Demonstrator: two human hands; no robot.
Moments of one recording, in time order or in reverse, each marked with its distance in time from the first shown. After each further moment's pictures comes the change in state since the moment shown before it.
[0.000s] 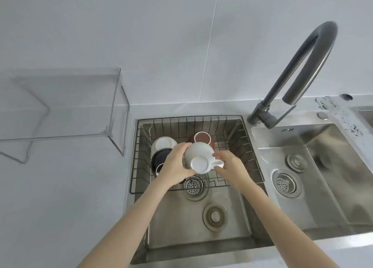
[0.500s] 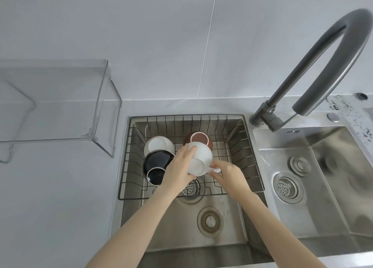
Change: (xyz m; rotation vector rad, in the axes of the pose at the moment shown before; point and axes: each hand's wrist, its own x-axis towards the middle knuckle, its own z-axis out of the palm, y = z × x) left_hand 0.027 -0.007 0.037 0.324 0.001 0.033; right_hand 0.018 0.026 0.006 -0.167 -0.051 -0.026
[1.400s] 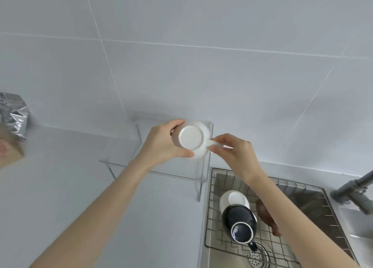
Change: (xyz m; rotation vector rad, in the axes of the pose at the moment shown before) left_hand -0.091 -0.093 -0.323 -0.317 0.477 -0.105; right_hand 0.040 -0.312 -0.042 0.445 0.154 -0.492
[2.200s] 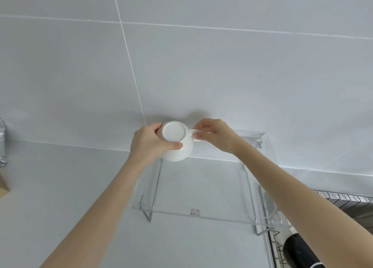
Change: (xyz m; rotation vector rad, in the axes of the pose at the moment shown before) left_hand 0.121 -0.151 -0.101 -0.011 0.051 -0.260; right_hand 0.189 -0.007 0.167 -0.009 -0.289 0.126
